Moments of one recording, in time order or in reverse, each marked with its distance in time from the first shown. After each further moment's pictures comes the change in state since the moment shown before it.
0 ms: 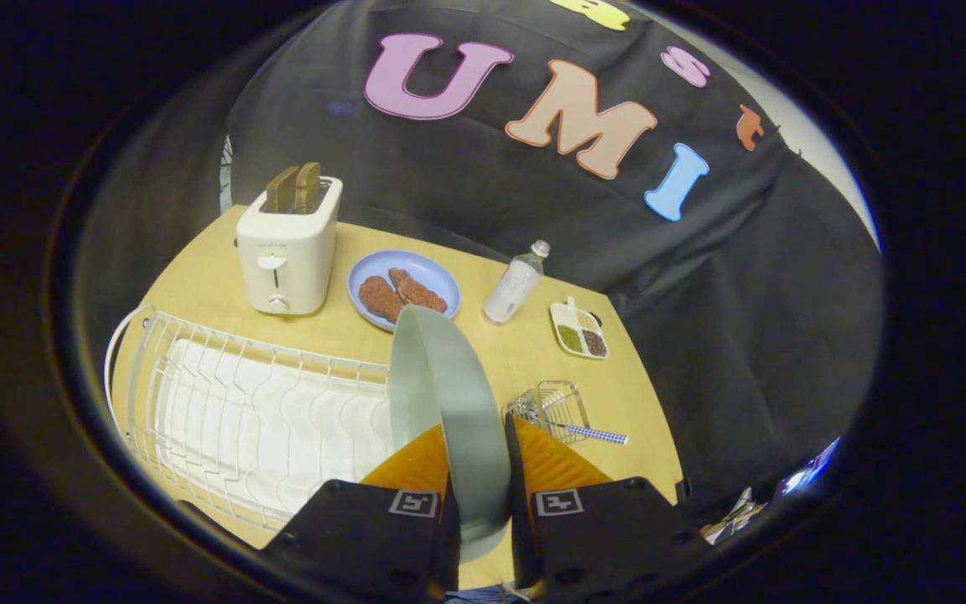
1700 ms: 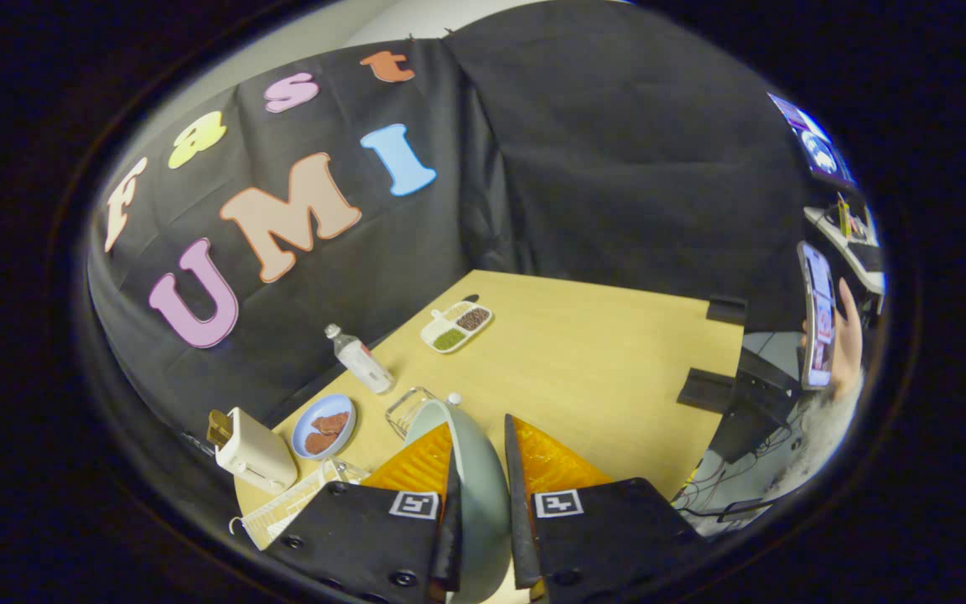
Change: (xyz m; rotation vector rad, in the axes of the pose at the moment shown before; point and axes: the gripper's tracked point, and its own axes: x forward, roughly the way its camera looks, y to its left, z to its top) arm 0.016 -0.205 -0.167 1.079 -0.086 -0.058
